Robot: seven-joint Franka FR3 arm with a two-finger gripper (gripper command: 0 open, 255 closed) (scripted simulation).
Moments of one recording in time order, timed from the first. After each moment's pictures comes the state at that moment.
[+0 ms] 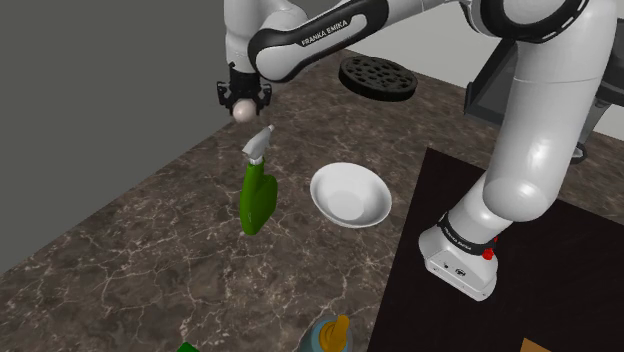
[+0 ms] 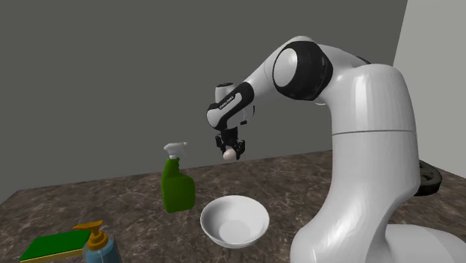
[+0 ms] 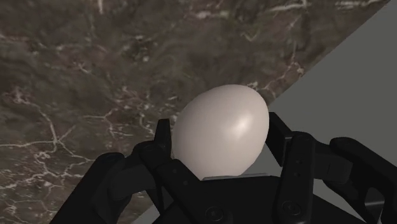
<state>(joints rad) 0.01 0.42 0.44 -1.75 -0.41 2.26 1.16</state>
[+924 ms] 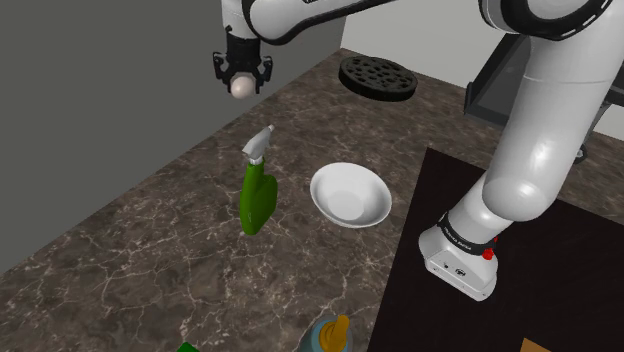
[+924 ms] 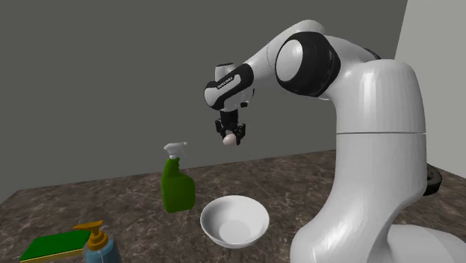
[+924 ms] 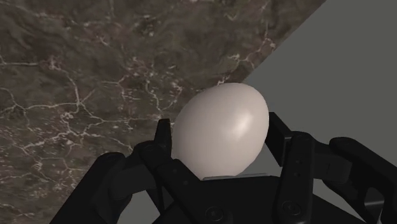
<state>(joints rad) 0.00 0.35 0.47 -1.66 -0.35 2.11 1.10</state>
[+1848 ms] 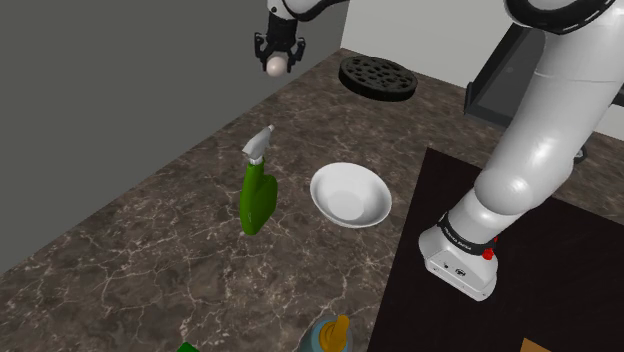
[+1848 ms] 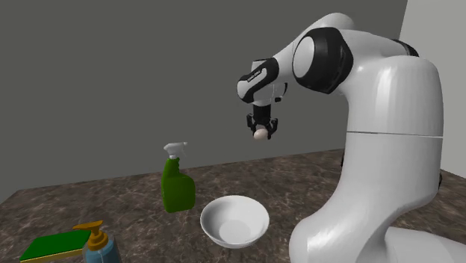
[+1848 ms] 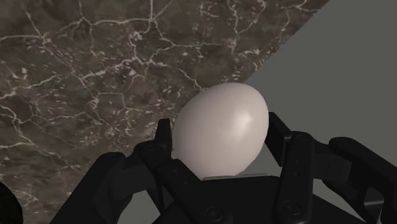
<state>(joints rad) -0.19 0.29 0.41 -1.69 -0.26 2.14 0.83</state>
